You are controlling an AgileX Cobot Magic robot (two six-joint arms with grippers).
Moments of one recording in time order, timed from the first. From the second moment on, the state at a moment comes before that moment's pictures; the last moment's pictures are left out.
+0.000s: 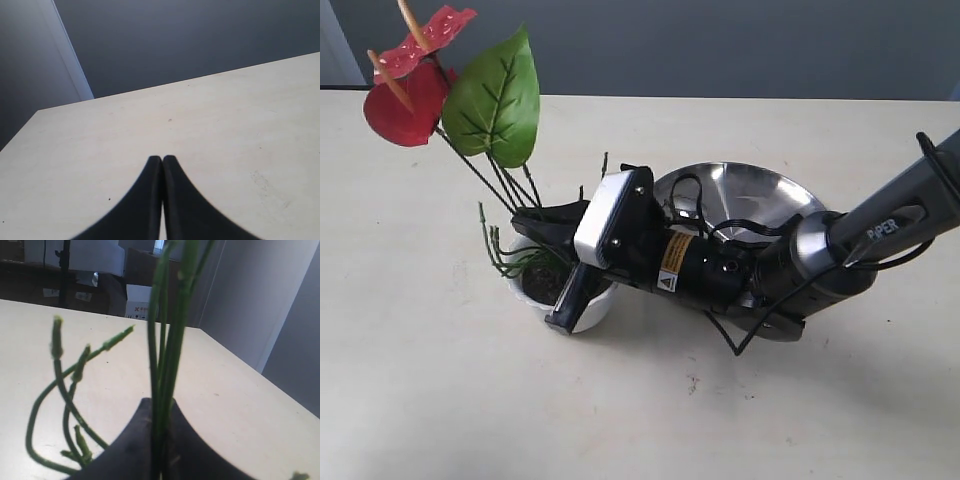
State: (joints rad) left arm -0.03 0.00 0.00 0.18 0.24 0.01; right arm 0.84 2.09 -0.83 -0.50 -1.21 -0.06
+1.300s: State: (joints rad) left arm -0.03 0.00 0.00 0.18 0.24 0.01; right arm 0.84 2.09 -0.83 -0.48 -1.21 0.08
